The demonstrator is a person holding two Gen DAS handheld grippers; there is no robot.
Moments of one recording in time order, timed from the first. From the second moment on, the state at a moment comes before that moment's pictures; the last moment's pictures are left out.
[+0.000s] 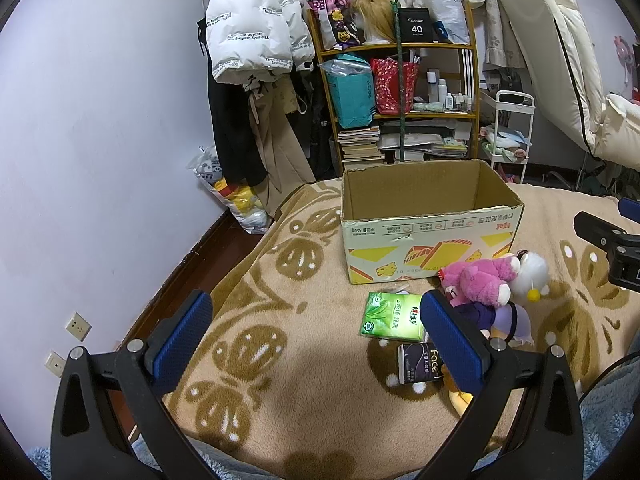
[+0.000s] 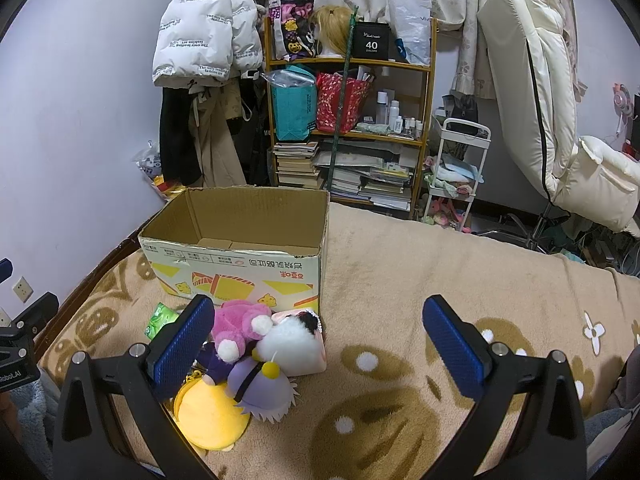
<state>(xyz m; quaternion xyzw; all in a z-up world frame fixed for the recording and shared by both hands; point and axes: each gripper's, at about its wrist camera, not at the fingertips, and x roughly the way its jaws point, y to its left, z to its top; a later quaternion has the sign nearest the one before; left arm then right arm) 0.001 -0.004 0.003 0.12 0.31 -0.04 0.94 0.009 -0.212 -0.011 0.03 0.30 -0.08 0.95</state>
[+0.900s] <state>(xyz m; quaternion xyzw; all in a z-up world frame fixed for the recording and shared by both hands) 0.000 -0.004 0.002 0.12 0.31 -0.03 0.94 0.010 -0.211 -0.007 0.03 0.30 -0.08 0.95</state>
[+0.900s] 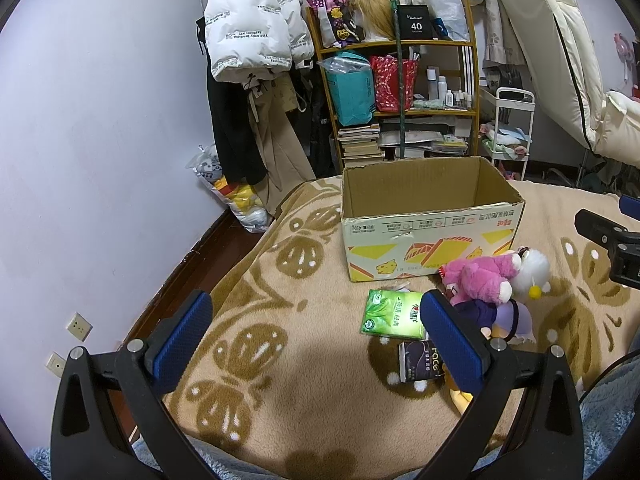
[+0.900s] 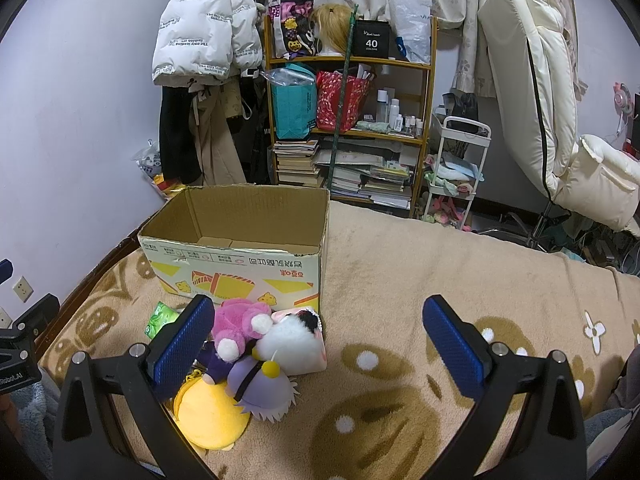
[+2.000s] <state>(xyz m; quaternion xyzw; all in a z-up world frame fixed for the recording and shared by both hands) 0.081 -0.030 -0.053 0.11 0.43 -0.05 0.90 0.076 -0.217 -0.055 0.05 0.39 -0.11 0.91</state>
